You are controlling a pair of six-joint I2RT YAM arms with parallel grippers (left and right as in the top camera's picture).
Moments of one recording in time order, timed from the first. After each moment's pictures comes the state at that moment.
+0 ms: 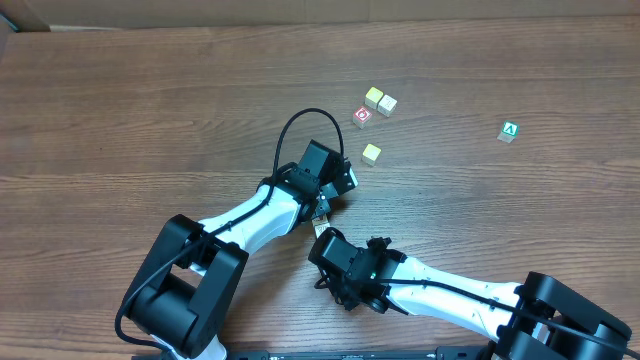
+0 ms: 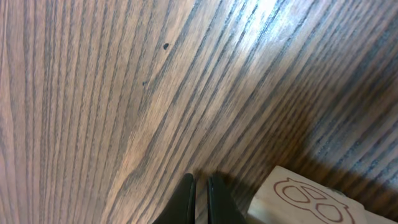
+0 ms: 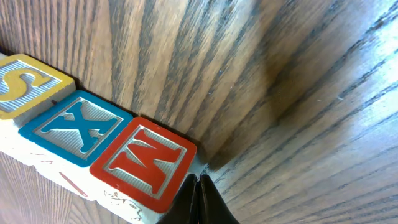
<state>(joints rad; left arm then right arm) -0.56 1.82 0.96 -0.28 -0.20 0.63 1.04 1.62 0.76 -0.32 -0.03 2.06</state>
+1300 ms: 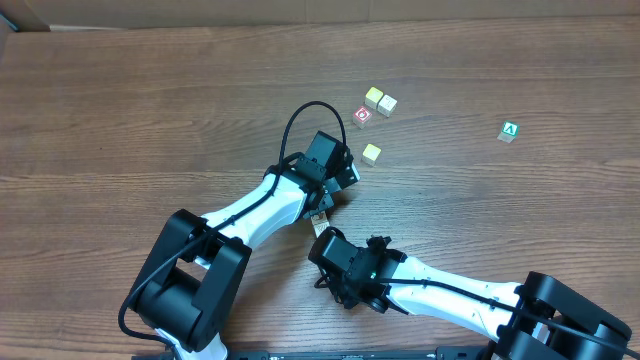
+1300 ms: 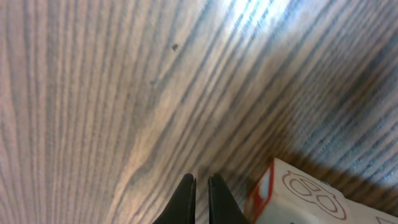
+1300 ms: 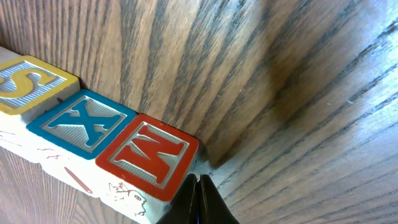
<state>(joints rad) -0.56 1.84 1.06 -0.42 -0.22 0.60 1.04 1.62 0.76 -0.31 -0.02 2.06</state>
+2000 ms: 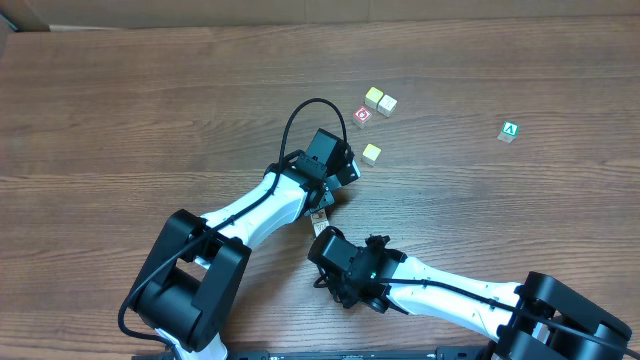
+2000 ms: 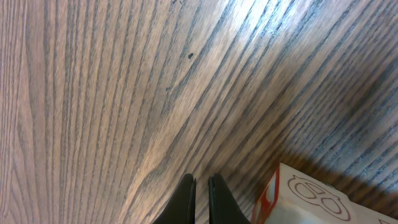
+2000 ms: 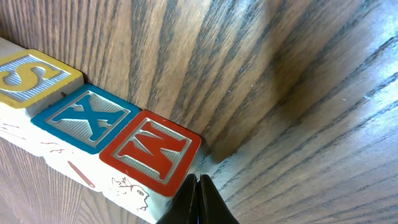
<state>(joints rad) -0.56 1.84 1.07 -0.42 -0.23 0.60 1.04 1.62 0.76 -0.30 -0.02 2.06</state>
